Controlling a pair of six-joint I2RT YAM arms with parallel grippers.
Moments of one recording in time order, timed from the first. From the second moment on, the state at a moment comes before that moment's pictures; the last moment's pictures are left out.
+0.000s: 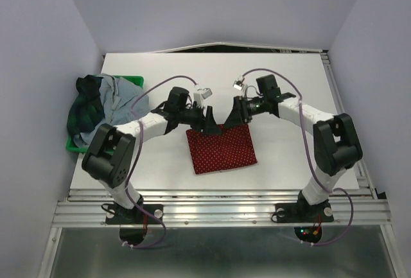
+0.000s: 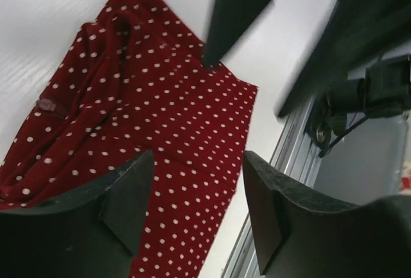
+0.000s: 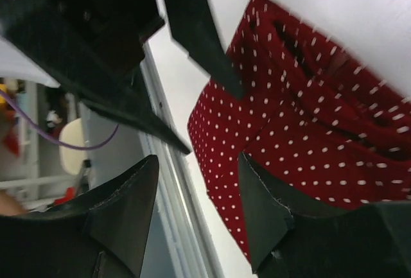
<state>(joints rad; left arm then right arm) -0.51 1.61 0.94 0.01 0.77 -0.31 0.34 1.73 1.19 -0.31 -1.06 0.19</state>
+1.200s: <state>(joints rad) -0.30 1.43 1.33 -0.28 0.12 -0.23 0.83 1.60 1.10 -0.29 -0.11 0.34</state>
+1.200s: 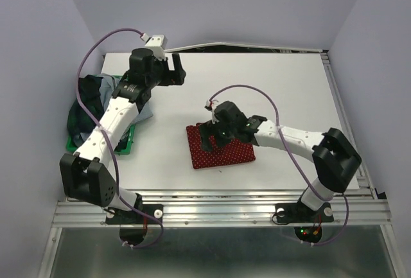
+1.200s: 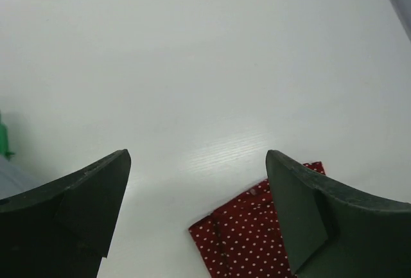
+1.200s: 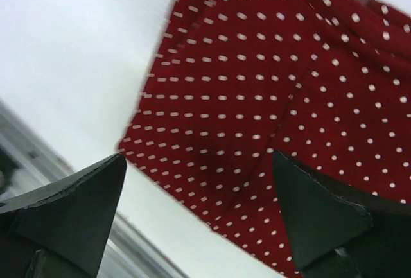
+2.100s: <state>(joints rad) -0.25 1.43 1.21 -0.43 0.13 -0.07 0.31 1.91 1.24 -0.31 0.06 0.08</state>
